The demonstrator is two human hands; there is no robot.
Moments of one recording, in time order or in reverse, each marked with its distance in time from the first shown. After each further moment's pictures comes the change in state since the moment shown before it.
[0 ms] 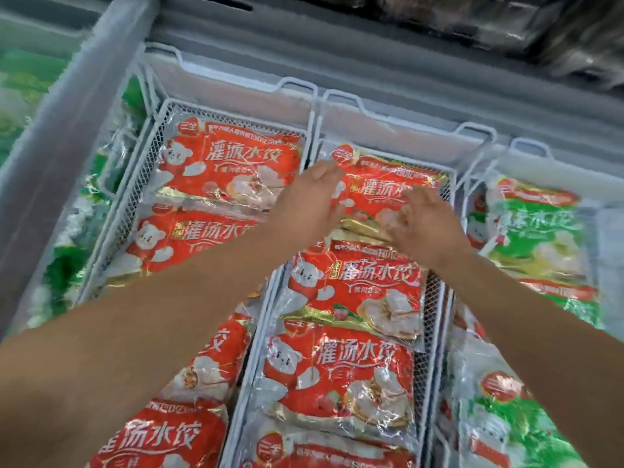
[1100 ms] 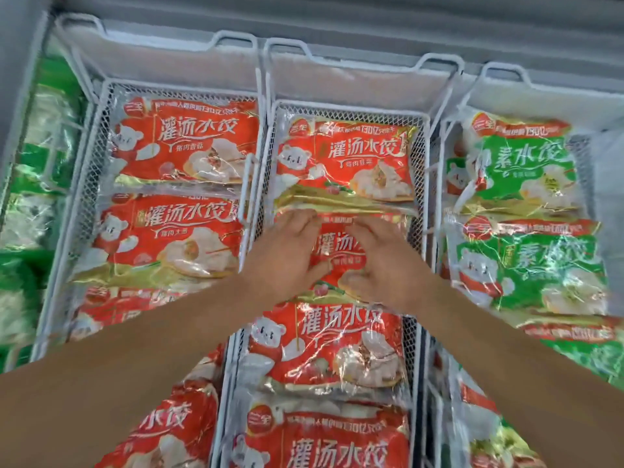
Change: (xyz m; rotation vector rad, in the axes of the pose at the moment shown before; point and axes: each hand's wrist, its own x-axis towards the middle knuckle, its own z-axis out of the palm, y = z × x) left_hand -0.076 0.021 0.066 0.271 -0.355 0.088; right_hand -0.082 0.019 0.066 0.097 -0.119 -0.251
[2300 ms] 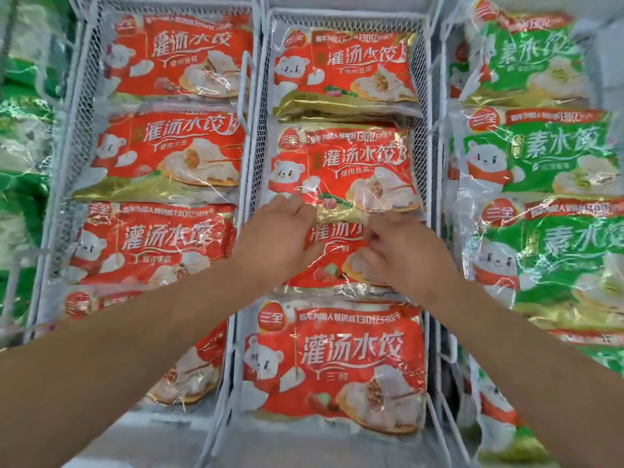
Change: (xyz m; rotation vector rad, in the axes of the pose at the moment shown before) left_hand -0.105 0.033 0.042 0.018 0.085 -0.032; right_hand -0.110 -0.035 0.071 0.015 0.143 0.150
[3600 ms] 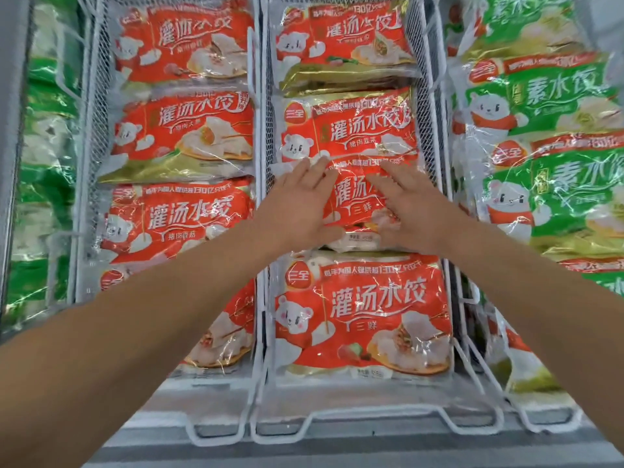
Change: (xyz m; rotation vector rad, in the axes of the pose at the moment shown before) left_hand -0.014 0.000 -0.002 0.130 -0.246 0.115; right_hand -0.018 -0.008 0.003 -0.084 -0.171 -0.020
